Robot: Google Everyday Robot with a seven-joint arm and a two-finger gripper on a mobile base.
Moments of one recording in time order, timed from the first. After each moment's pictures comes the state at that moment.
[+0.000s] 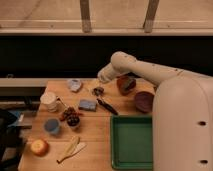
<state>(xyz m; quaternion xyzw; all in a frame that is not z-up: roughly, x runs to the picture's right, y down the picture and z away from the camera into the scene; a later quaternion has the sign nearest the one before) -0.047 -0.036 0.846 -0.31 -0.20 0.42 0.83</state>
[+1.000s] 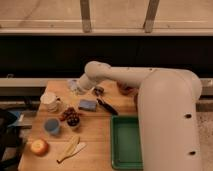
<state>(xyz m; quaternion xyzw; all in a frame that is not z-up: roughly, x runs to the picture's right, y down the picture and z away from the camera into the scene) -0.188 0.036 0.815 -0.36 -0.25 0.32 0.84</state>
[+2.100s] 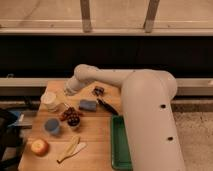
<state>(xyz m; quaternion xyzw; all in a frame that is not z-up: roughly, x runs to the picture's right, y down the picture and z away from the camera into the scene) -0.240 0.035 0.840 -0.36 -0.27 0.31 0.83</state>
